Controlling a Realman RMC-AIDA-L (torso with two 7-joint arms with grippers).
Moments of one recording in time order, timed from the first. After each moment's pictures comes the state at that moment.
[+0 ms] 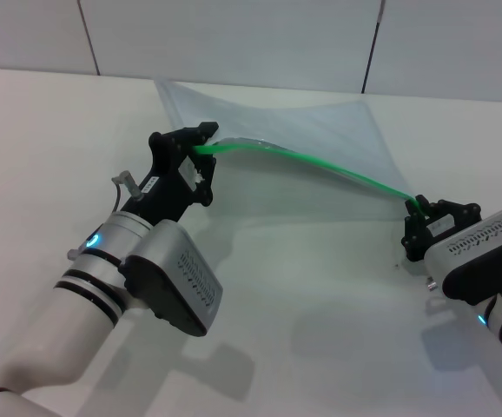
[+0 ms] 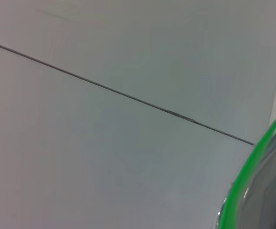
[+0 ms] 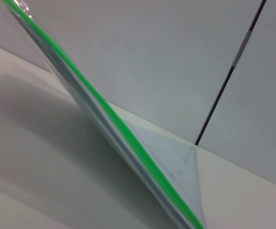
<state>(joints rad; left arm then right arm) -0.51 -2.02 2.86 0.62 1.75 -1.09 -1.77 0.44 2.01 -2.58 -0.65 -1.72 0.59 2.37</state>
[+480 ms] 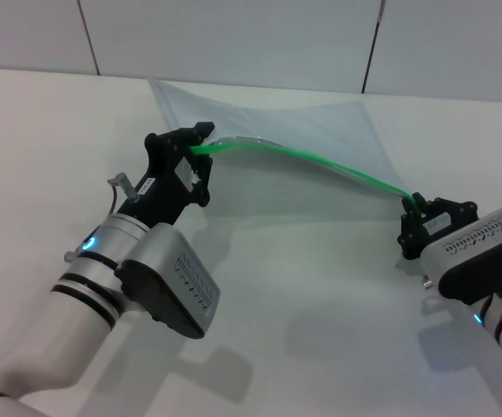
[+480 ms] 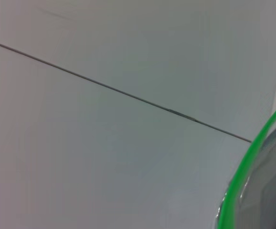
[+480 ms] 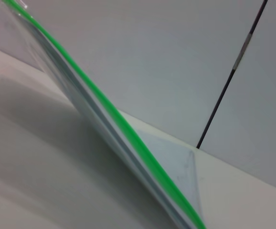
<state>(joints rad) -0.50 -2.03 2.86 0.62 1.75 -1.11 -1.77 0.44 2.02 -2.58 -0.66 -1.72 0.60 2.37</state>
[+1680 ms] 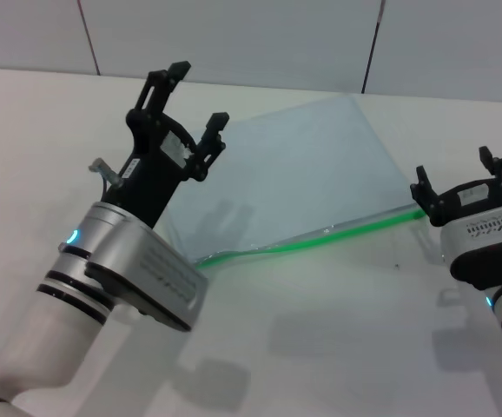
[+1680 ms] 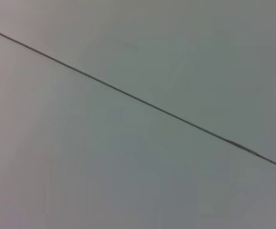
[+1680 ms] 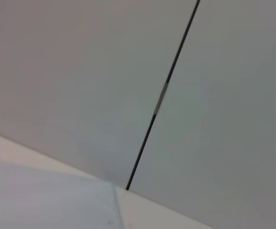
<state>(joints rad) -0.49 -2.03 2.86 0.60 1.81 -1.28 -1.90 0.40 2.03 -2.61 -0.77 -1.50 0.85 2.17</state>
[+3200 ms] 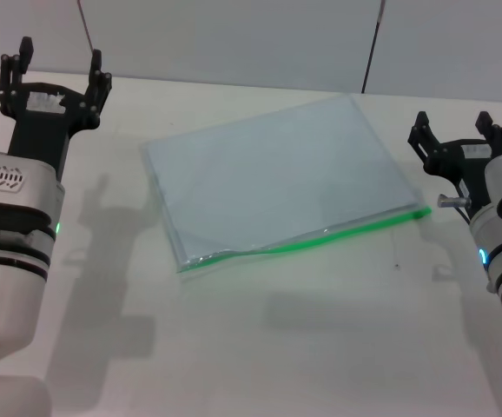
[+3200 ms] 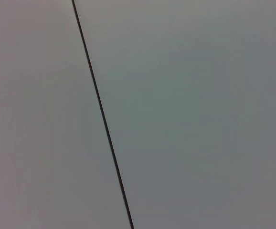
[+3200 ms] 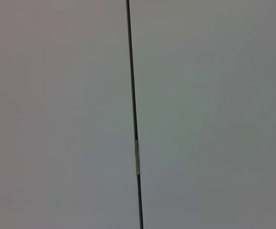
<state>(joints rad) -0.53 -2.03 2.82 0.49 1.47 -1.36 -2.66 0.49 2.02 -2.62 -0.76 -1.46 0.91 2.58</state>
